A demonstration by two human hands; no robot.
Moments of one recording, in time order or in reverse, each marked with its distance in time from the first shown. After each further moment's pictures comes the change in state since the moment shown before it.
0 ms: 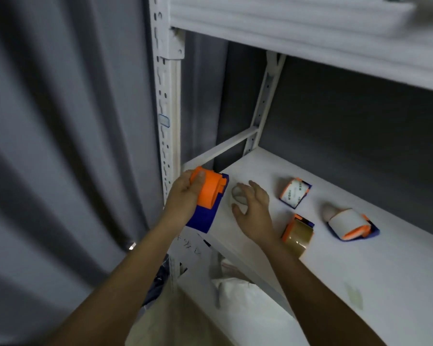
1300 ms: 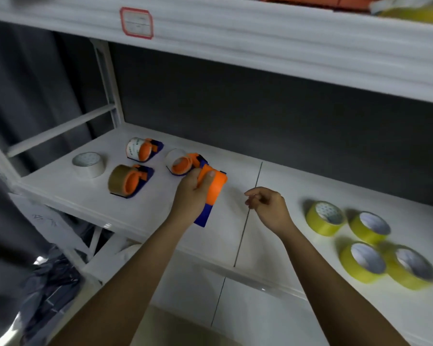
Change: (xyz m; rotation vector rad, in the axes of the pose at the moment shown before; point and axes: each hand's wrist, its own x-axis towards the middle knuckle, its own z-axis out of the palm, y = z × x) left_hand -0.240 0.049 0.374 0.199 -0.322 0.175; right_hand -0.286 0.184 -0.361 0.241 0.176 0.482
